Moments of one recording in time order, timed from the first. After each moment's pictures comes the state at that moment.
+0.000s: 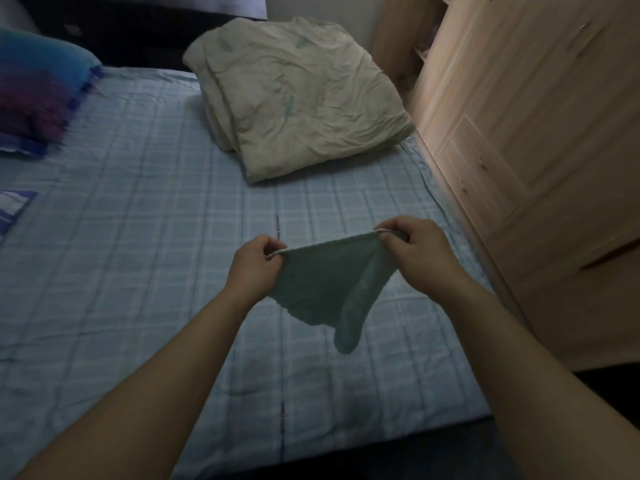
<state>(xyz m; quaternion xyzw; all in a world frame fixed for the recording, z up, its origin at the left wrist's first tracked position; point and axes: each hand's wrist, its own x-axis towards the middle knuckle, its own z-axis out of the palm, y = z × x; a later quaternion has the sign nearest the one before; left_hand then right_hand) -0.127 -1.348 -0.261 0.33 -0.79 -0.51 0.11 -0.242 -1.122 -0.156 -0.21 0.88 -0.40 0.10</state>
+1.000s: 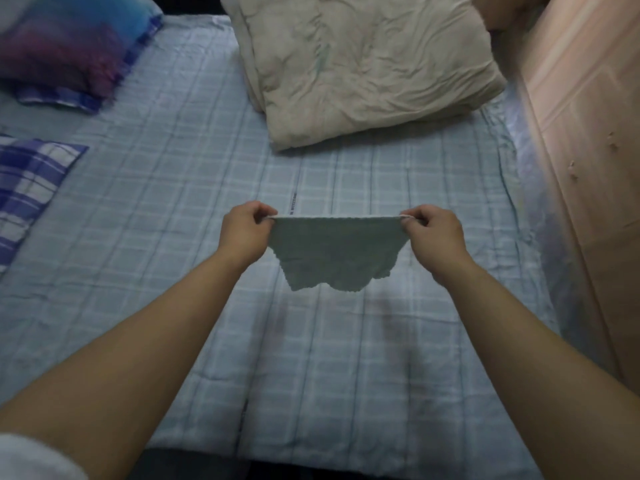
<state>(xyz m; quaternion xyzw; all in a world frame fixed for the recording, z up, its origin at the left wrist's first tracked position) -0.269 -1.333 -0.299 0.47 -0.78 -0.38 0.13 -0.461 -1.105 -0.271 -0.16 0.86 -0.44 0.20</state>
